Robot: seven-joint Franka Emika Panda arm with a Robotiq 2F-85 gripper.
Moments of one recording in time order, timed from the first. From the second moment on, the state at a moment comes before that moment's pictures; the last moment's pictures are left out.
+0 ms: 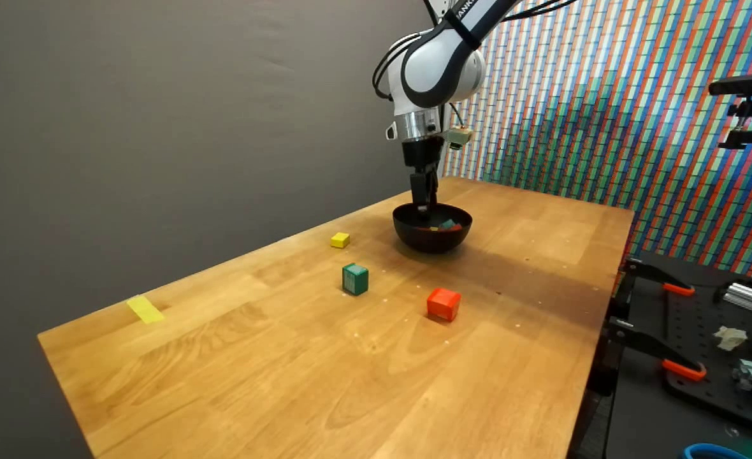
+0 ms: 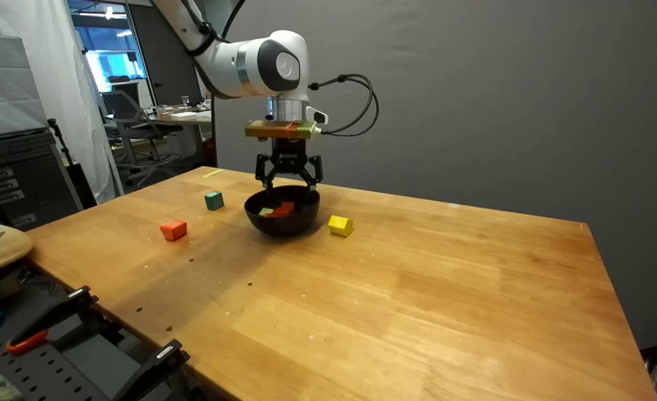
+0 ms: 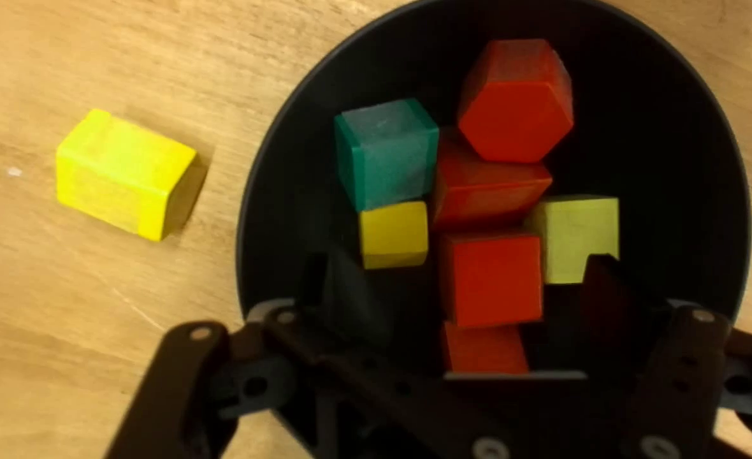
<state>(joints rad) -0.01 0.62 0.06 -1.81 -0.10 2.20 -0.30</state>
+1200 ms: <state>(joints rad) 0.05 0.69 0.00 -1.78 -0.19 2.24 -0.10</state>
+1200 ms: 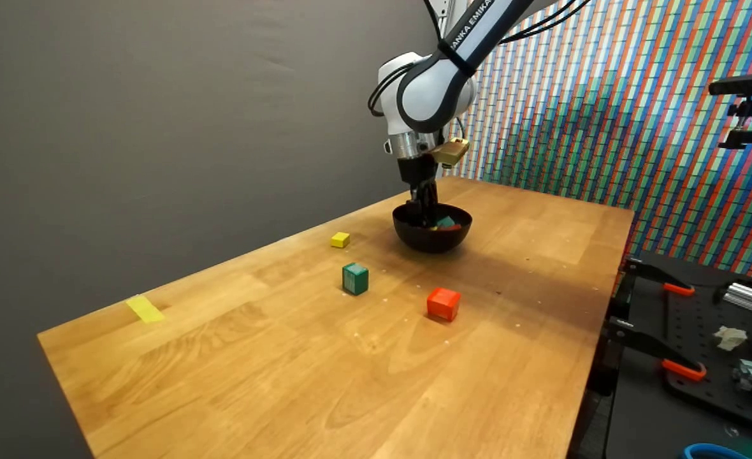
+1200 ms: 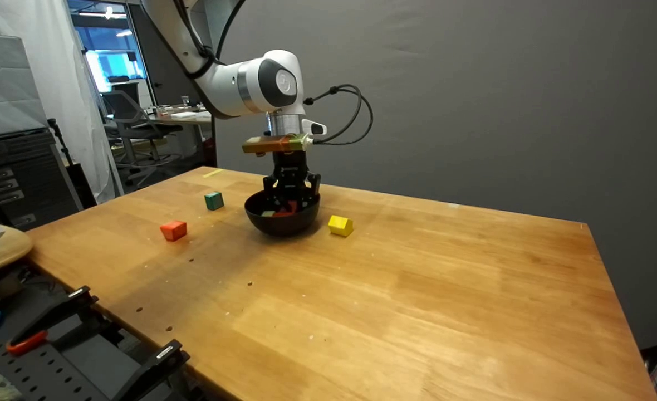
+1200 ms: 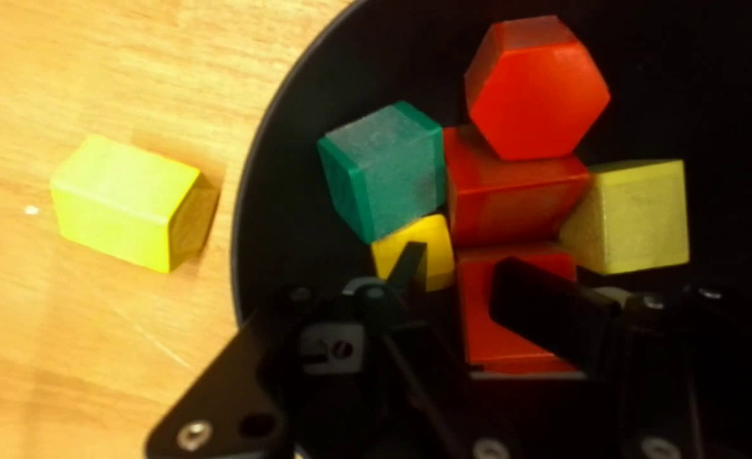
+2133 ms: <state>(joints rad) 0.04 0.67 0.01 -1.77 -0.10 2.24 -0.06</state>
